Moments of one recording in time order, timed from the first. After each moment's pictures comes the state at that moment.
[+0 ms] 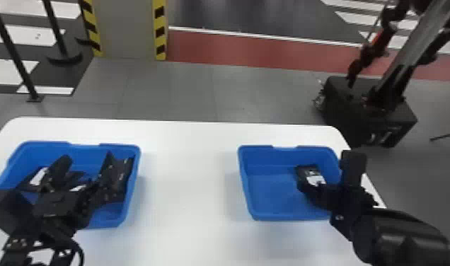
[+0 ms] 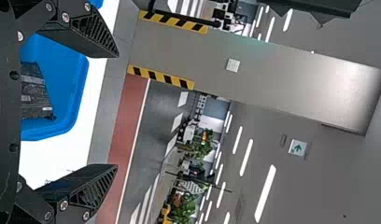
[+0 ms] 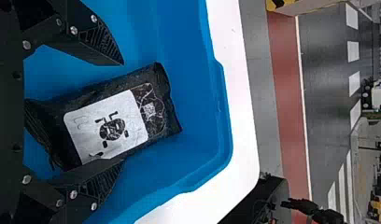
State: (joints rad) left arm 0.31 0.03 0.00 -1.74 0.27 -0.16 -0.14; right arm 0.02 -0.15 -0.20 -1.64 -0.21 0.77 -0.06
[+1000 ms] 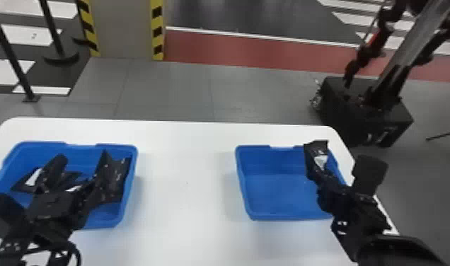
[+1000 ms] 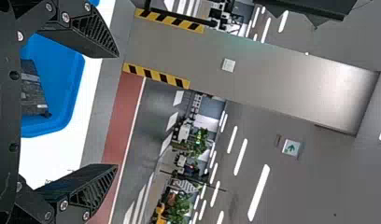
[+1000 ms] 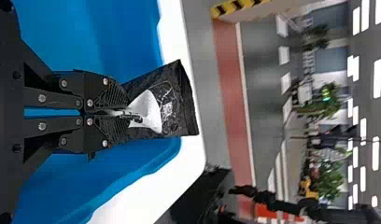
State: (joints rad) left arm 0.32 0.03 0.00 -1.74 0.30 -0.20 -0.14; right arm 0.22 -0.11 -0.20 -1.87 -0.24 0.50 -0.07
